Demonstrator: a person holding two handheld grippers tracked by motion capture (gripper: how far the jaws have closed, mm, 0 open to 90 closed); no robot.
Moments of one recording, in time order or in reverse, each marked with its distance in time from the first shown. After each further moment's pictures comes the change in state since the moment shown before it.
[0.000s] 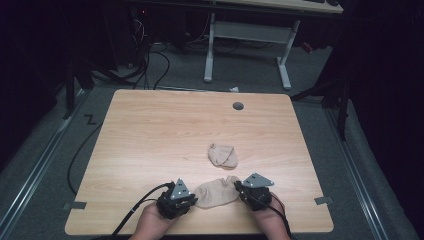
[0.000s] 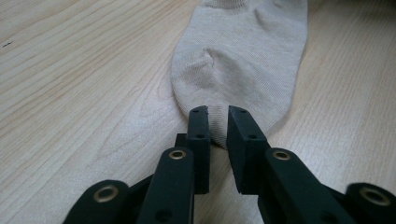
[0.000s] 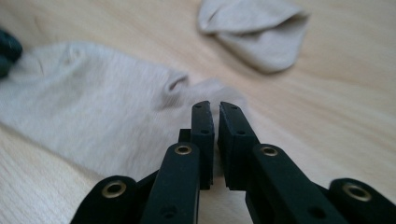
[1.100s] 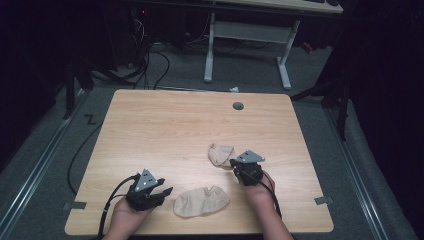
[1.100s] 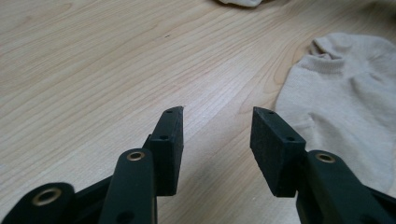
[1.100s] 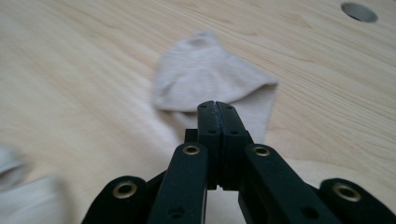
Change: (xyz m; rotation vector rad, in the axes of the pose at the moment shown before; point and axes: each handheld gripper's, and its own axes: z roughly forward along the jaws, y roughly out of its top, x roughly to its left) left arm 0.050 -0.027 -0.053 -0.100 0.161 -0.106; right arm -0.035 0.052 0.041 -0.051 -0.089 0.040
